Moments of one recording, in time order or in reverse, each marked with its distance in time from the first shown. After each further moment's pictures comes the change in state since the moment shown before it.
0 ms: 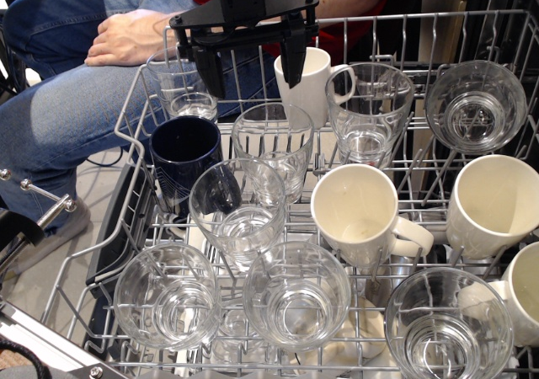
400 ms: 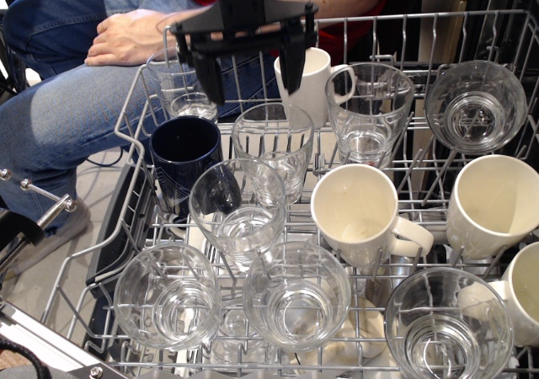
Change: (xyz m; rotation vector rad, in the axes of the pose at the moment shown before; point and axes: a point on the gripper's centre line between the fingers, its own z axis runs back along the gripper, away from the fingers) arm -0.004 0.000 -0.012 0.014 0.025 0.011
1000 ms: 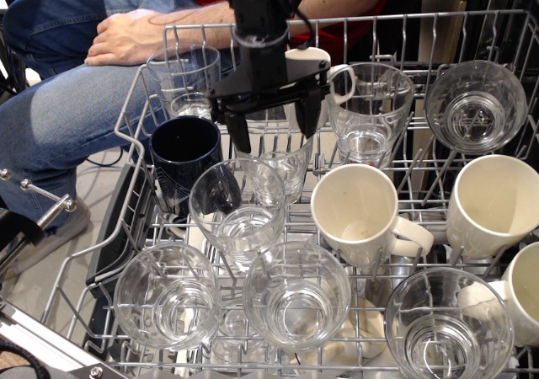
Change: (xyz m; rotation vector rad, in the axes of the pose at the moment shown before) arm 0.011 -0.006 -0.061 -0.021 -0.002 0.128
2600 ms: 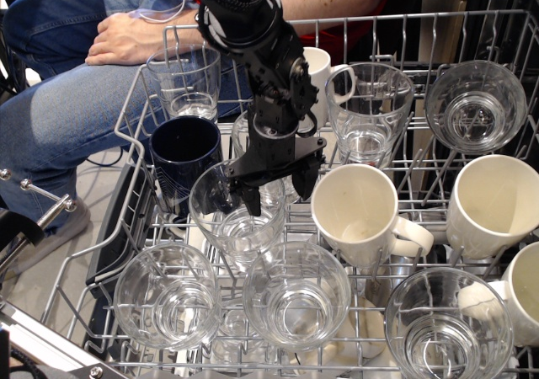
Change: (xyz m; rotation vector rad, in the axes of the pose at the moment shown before) arm -0.004 0.006 -0.094 0.081 -0.031 0.144
